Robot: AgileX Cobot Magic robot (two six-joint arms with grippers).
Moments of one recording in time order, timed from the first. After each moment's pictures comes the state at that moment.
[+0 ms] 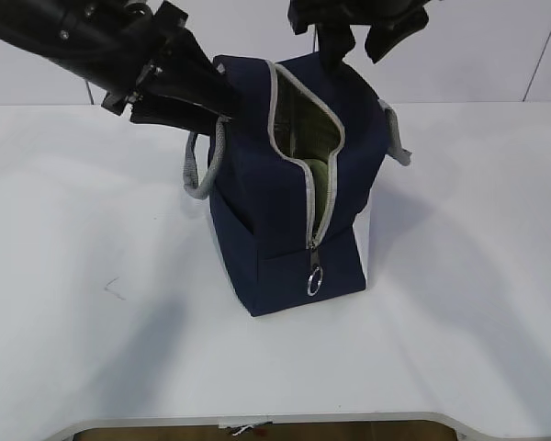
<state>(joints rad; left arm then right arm) -0.28 1.84 -1.52 -1.01 1.11 0.53 0.45 1.99 -2.11 -0.17 1.26 0.14</state>
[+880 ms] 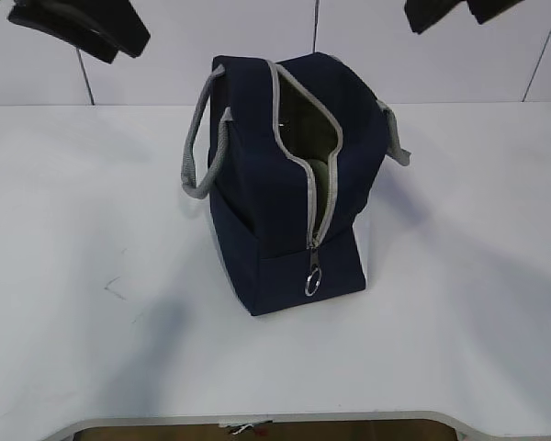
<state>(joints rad) -0.31 1.66 -1.73 -0.48 1.24 0.21 0.45 1.50 -1.72 -0.06 1.26 0.14</state>
